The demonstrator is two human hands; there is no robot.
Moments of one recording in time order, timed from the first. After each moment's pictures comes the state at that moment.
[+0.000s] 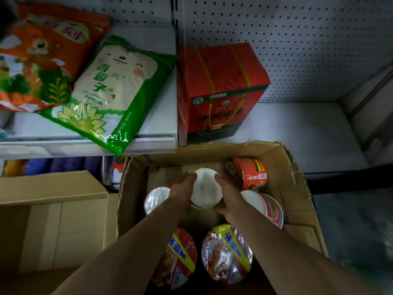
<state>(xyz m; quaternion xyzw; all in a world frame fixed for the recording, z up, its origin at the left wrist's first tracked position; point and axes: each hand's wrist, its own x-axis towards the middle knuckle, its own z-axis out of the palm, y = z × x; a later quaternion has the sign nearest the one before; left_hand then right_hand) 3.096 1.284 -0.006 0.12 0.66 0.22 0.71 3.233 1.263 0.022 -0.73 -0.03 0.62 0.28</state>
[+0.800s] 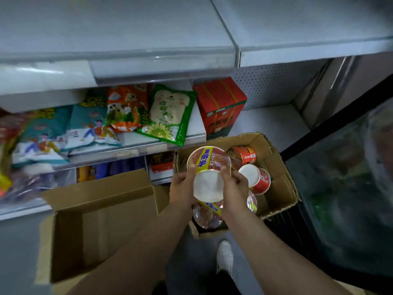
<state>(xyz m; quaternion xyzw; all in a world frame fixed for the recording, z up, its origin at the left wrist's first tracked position) 2.943 1.170 0.266 0.20 0.64 0.31 0.68 3.047 1.138 0.275 -0.73 0.01 0.41 0.55</state>
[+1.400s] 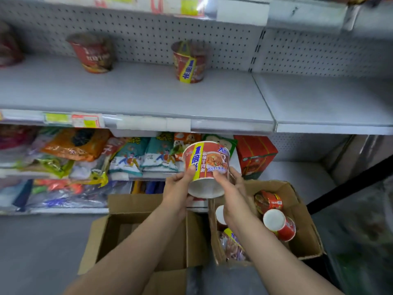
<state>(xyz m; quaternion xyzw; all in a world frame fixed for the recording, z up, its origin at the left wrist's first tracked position) 2.785 1.158 0.436 0.21 0.60 0.43 0.64 2.913 1.133 0.444 -0.59 -0.21 0.55 0.55</state>
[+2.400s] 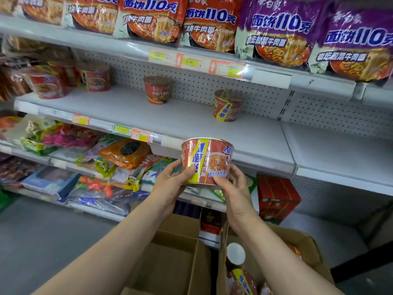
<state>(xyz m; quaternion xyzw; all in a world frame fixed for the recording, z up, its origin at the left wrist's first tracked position) 2.709 1.111 0.529 0.28 0.48 0.59 0.59 2.877 1.131 0.516 -0.44 -0.44 0.58 0.53</state>
